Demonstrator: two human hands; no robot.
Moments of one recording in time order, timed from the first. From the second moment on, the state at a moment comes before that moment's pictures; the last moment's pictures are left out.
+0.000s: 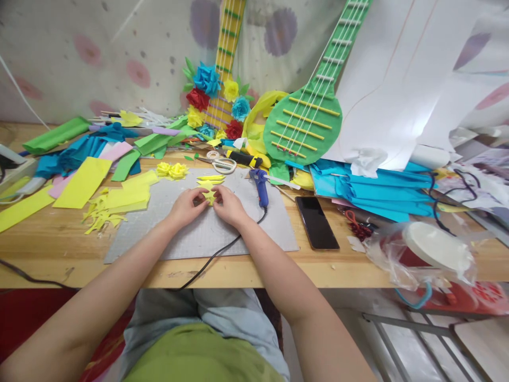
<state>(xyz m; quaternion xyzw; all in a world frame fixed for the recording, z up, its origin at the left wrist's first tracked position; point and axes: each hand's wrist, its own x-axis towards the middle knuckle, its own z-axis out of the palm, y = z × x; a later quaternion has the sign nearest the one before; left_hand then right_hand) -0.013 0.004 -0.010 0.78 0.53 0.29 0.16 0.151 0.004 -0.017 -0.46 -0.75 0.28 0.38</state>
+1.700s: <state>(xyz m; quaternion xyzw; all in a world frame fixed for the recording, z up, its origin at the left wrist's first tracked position) -0.005 0.002 -0.005 0.79 0.56 0.23 0.08 0.142 0.003 -0.017 -0.51 -0.76 0.23 0.34</state>
